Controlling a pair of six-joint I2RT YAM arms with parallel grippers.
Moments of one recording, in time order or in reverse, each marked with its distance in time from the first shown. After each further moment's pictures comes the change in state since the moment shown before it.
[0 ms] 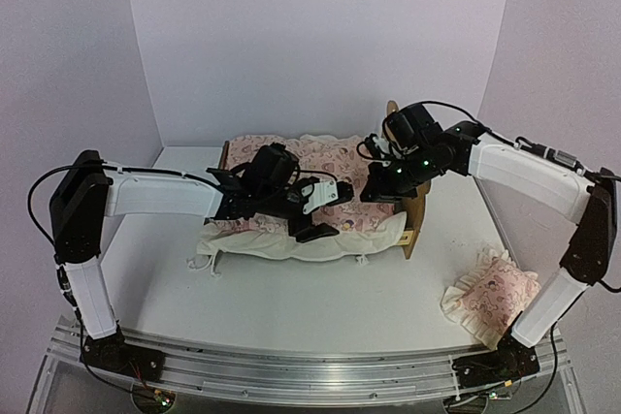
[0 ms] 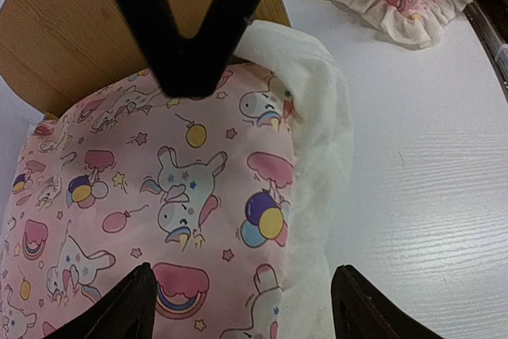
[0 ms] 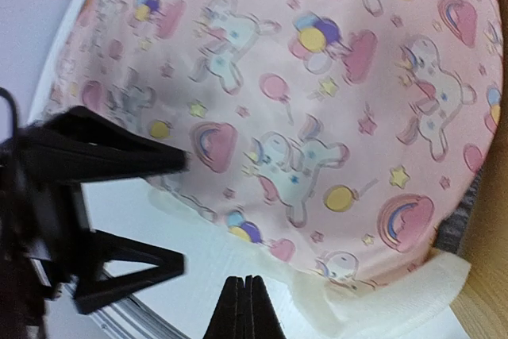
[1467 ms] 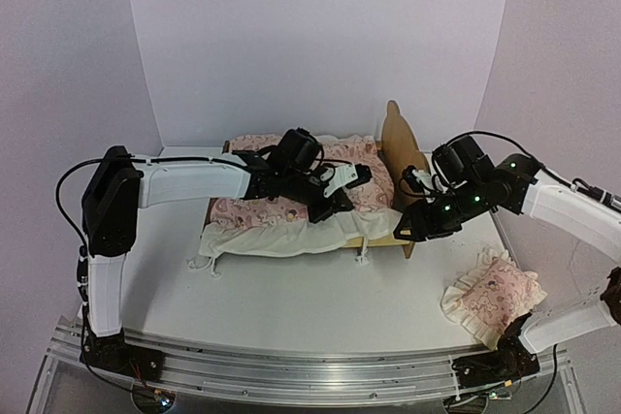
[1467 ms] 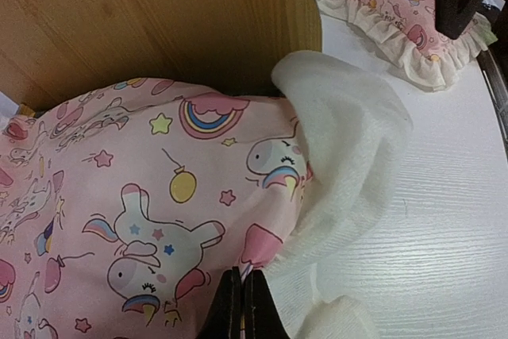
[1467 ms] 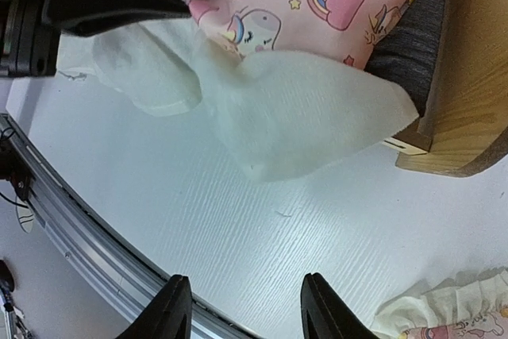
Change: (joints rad) left arm 0.009 0.205 0.339 -0.186 0.049 -0.142; right arm -0.029 -0.363 -0.342 -0.067 -0.040 -0.088
